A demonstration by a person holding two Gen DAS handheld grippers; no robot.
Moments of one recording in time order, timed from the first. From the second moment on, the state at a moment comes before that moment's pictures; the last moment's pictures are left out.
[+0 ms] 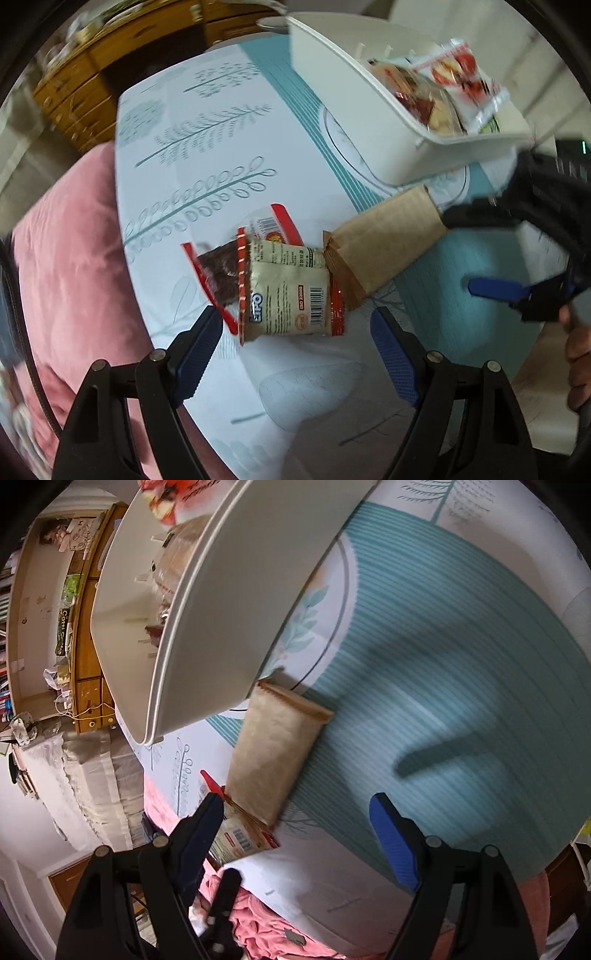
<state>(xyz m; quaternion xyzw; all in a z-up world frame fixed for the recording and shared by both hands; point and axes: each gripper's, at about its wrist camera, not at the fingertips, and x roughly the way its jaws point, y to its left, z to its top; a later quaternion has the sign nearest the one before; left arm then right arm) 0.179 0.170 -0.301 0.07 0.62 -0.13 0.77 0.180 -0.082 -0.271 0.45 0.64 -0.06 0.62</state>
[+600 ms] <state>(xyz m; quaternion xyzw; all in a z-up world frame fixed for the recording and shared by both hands) 0.199 0.164 -0.329 0.14 0.58 -0.15 0.79 0.231 -0.042 -0.278 0.35 0.67 -0.13 0.64</state>
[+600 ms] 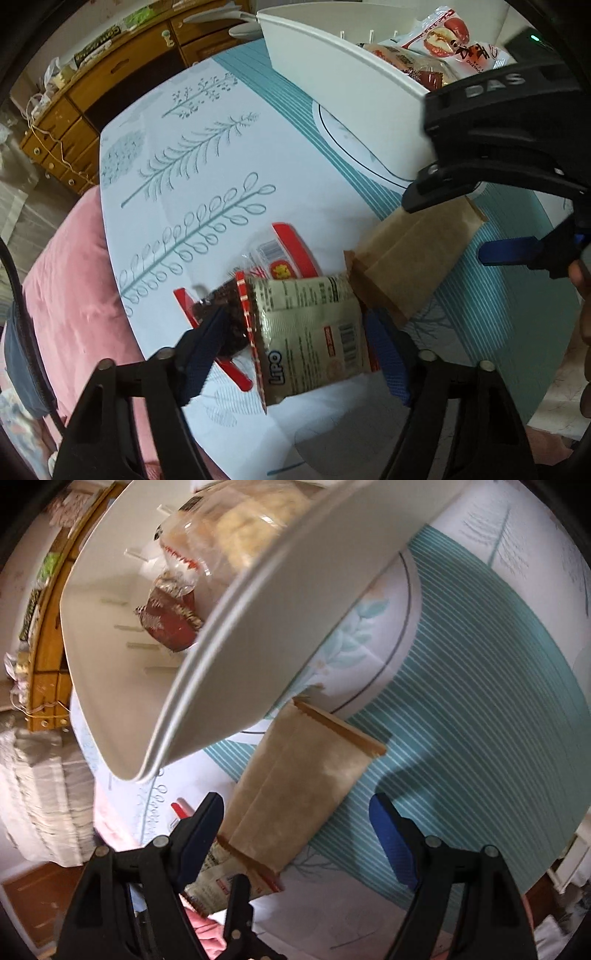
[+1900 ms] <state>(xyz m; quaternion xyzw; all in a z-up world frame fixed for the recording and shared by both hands) 0.160 0.217 -0.321 -0.03 0.62 -0.15 0.77 0.190 -0.070 -0.271 0.37 0.64 -0.08 0.67</state>
